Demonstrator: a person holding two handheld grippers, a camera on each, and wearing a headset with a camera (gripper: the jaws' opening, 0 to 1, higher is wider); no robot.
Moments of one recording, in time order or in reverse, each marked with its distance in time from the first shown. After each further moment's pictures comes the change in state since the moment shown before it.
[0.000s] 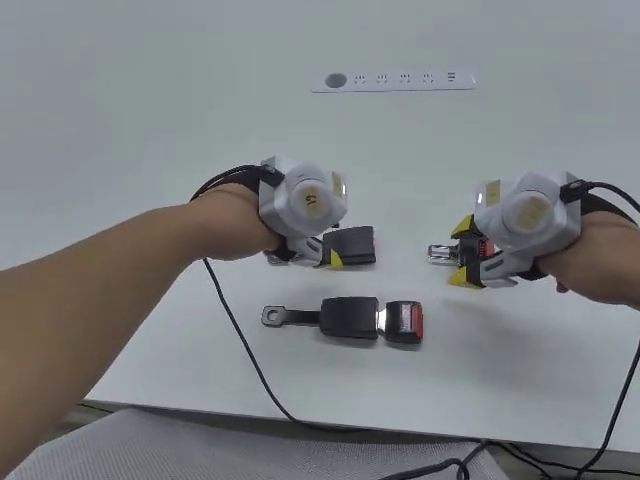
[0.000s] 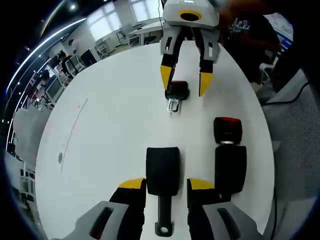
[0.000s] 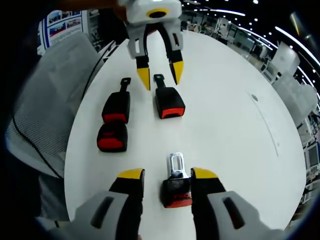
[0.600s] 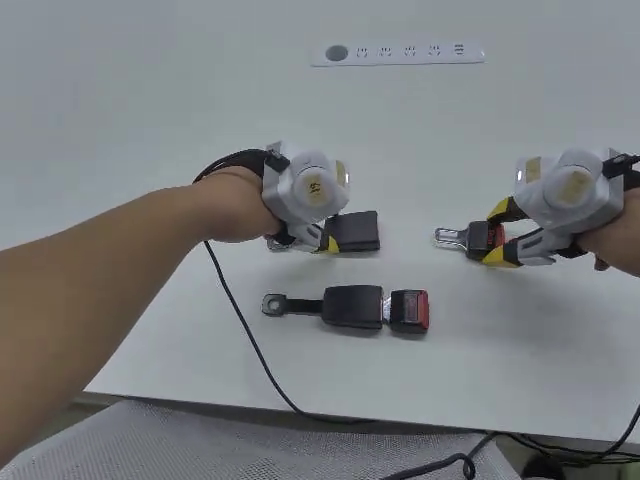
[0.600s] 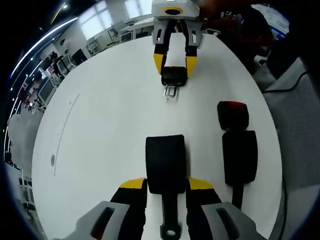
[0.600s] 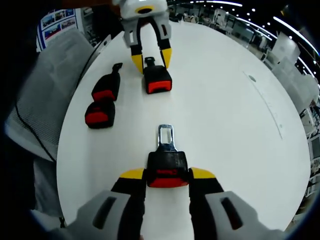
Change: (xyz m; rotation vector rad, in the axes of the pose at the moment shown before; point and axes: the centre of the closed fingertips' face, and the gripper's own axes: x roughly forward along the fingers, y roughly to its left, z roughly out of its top) left arm 0.018 -0.001 -0.012 0.074 0.031 -0.063; right arm 0.006 -0.011 -0.040 0.040 0.059 0.036
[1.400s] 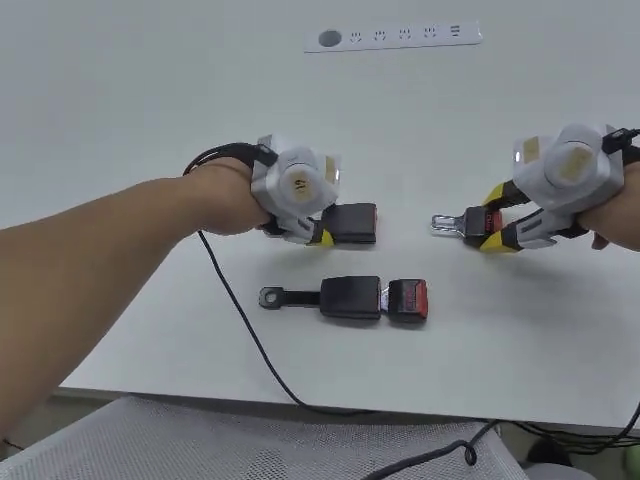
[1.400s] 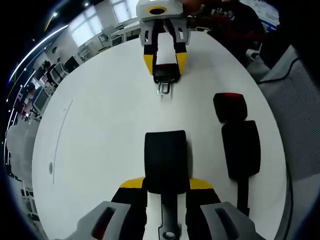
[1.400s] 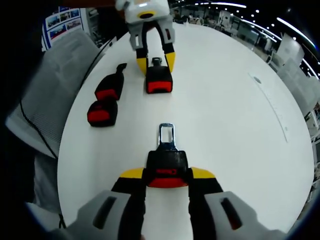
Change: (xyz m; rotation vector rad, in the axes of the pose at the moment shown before) left arm 0.008 0.001 -0.006 0.060 -0.004 -0.020; right arm 0.002 0.000 0.000 -0.019 -0.019 0.049
